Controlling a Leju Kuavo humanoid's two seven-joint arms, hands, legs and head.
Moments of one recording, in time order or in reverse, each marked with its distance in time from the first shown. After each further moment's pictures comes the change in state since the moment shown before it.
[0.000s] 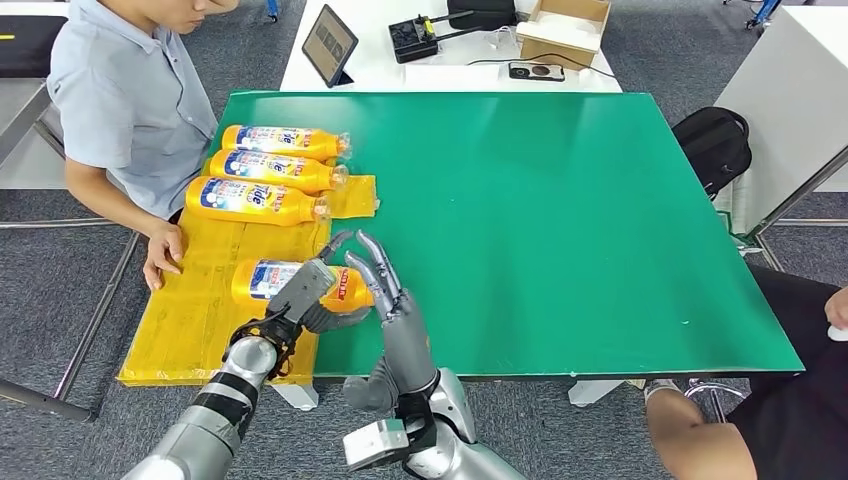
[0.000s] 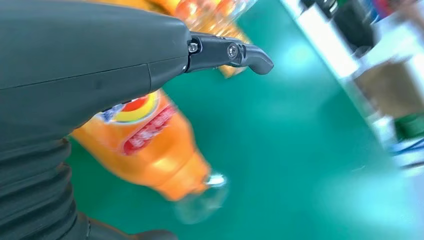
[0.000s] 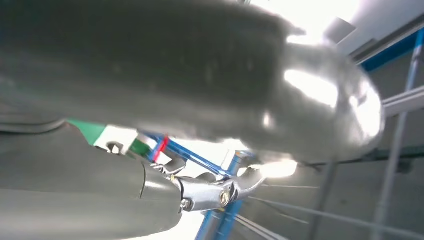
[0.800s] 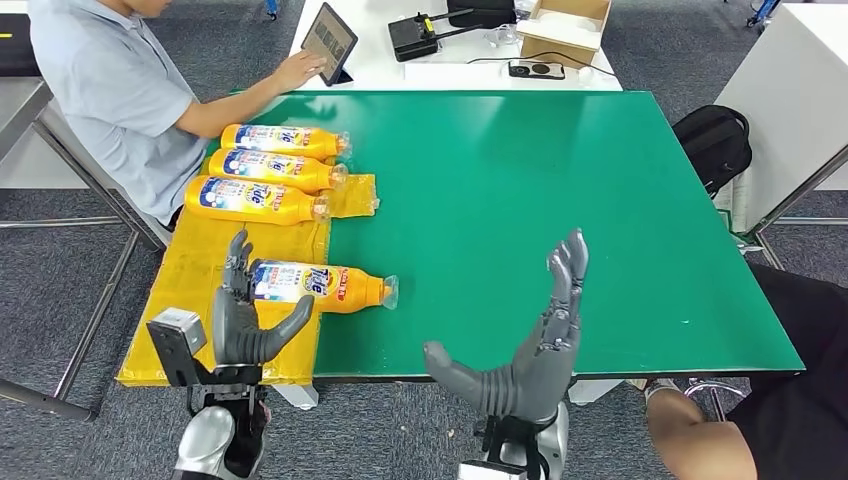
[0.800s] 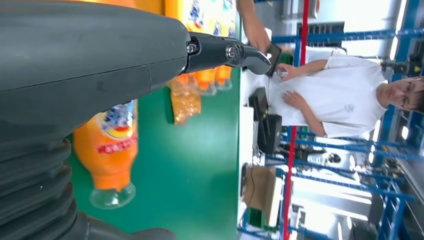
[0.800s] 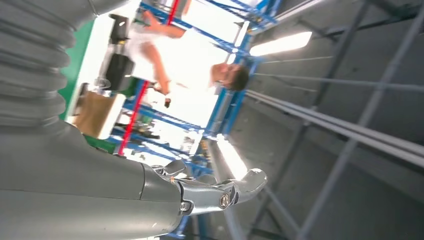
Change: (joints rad) left arm 0.426 -0.058 0.035 -0.658 0.410 0.167 0.003; right arm 0.343 0.059 -0.382 -0.532 0.241 -0.002 0.000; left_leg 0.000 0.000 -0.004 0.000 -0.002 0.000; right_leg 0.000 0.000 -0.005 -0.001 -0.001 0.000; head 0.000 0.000
